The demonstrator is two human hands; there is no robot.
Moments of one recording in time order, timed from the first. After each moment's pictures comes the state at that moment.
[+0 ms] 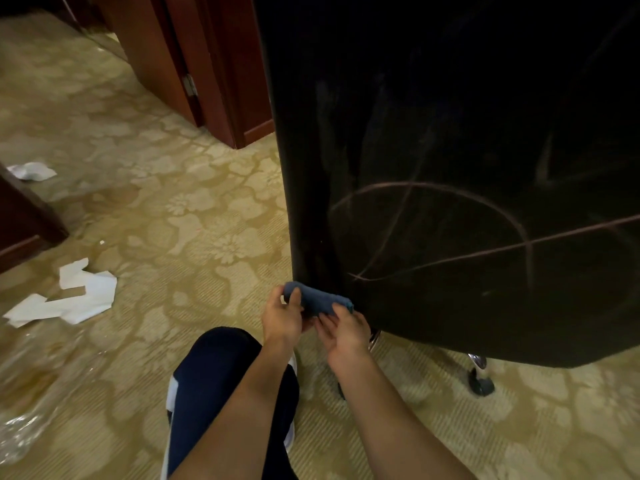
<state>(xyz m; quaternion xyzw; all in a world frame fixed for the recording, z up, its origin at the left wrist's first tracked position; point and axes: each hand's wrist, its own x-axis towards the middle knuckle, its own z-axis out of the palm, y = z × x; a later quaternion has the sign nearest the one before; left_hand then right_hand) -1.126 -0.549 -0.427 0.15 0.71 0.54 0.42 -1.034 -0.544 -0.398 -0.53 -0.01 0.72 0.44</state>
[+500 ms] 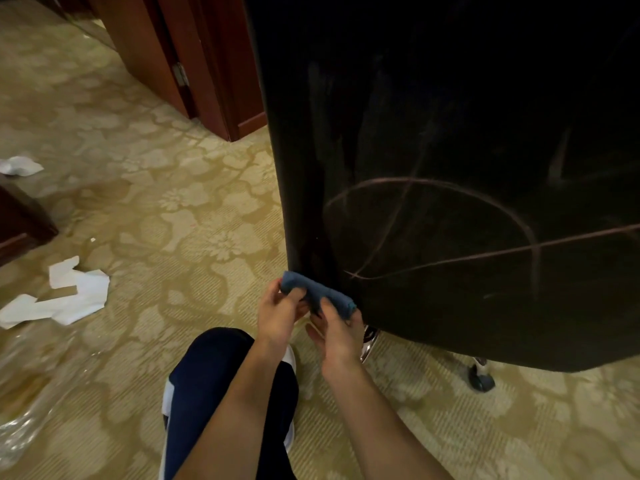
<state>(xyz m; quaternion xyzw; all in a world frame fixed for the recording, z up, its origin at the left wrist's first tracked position) -1.137 -0.545 -0.418 0.13 0.61 0.61 0.49 -1.051 -0.547 -0.420 -0.55 -0.11 0.68 0.47</state>
